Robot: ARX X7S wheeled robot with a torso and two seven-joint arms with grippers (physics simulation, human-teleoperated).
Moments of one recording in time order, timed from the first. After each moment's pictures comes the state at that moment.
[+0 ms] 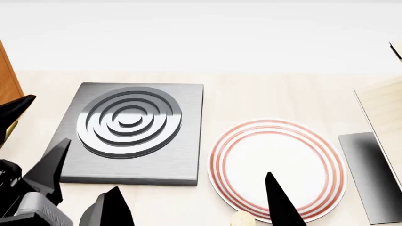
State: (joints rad) left arm -0.34 -0.42 0.04 0.14 0.87 0.25 0.29; right arm -0.12 0.02 -0.43 -1.05 -0.64 -0.03 0.03
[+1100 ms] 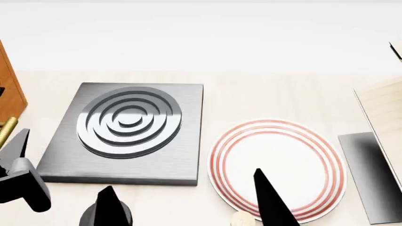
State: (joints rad) left arm -0.52 -0.48 0.08 -0.23 1.04 0.15 0.19; right arm -0.11 0.02 -0.45 -1.05 -0.65 -0.01 0.02
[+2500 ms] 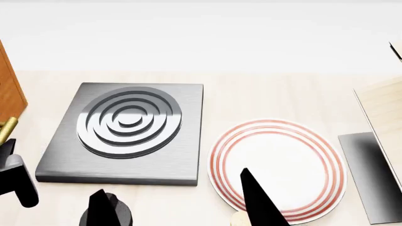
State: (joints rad) left arm -0.70 -0.52 0.17 -0.64 1.06 0.21 0.09; right arm -0.11 0.02 -0.46 -1.05 -0.65 0.00 0.00
